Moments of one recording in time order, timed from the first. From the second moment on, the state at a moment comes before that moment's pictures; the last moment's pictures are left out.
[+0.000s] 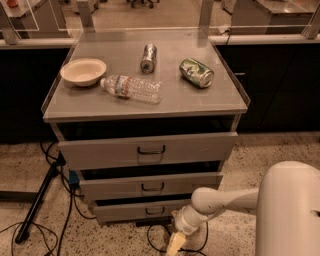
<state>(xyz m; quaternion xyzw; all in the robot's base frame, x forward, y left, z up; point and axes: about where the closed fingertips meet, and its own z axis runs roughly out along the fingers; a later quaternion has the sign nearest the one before) 0.447 -0.049 0.293 -0.59 0.76 0.26 0.12</state>
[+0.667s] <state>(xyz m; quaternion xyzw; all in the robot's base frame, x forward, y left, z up) 0.465 -0.033 0.252 -0.59 0.76 0.24 0.13</state>
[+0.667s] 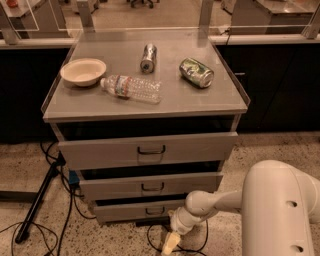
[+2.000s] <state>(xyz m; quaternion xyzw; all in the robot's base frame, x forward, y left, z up) 0.479 0.012 0.206 -0.61 0.73 0.27 0.13</state>
